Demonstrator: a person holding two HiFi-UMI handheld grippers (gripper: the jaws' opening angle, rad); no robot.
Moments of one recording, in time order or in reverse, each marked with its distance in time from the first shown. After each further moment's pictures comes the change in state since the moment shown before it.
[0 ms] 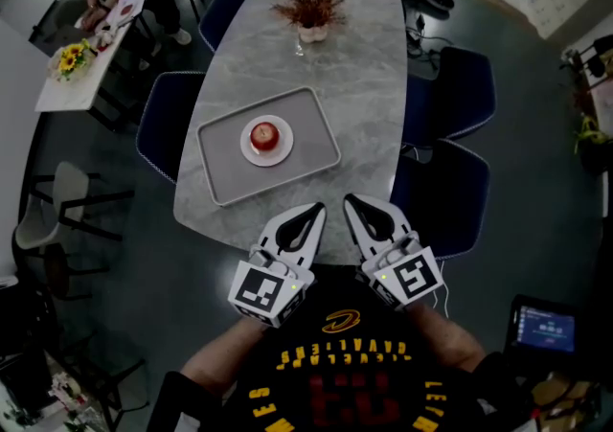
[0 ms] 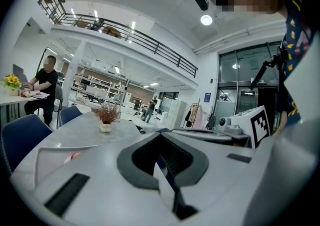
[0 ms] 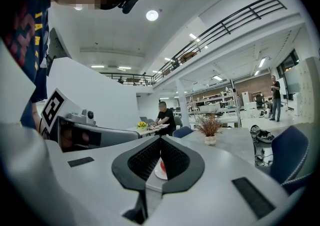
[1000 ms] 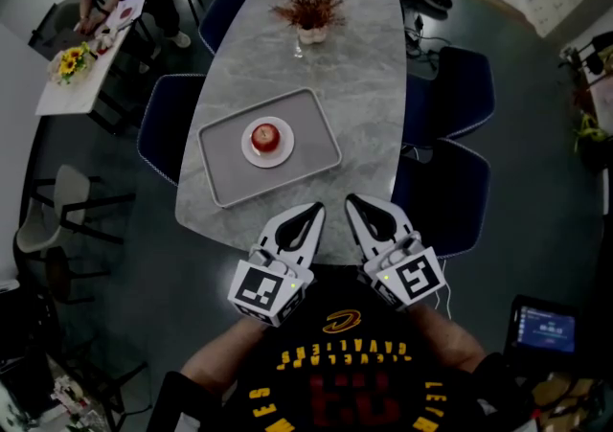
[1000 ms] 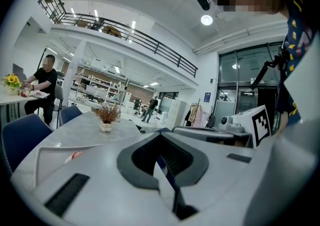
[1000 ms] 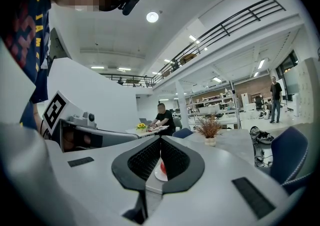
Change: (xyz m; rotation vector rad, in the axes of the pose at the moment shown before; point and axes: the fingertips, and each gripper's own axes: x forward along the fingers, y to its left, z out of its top) left arm -0.003 0.007 -0.002 -0.001 0.025 0.021; right arm -0.002 0.000 0.001 -0.020 0.001 -0.012
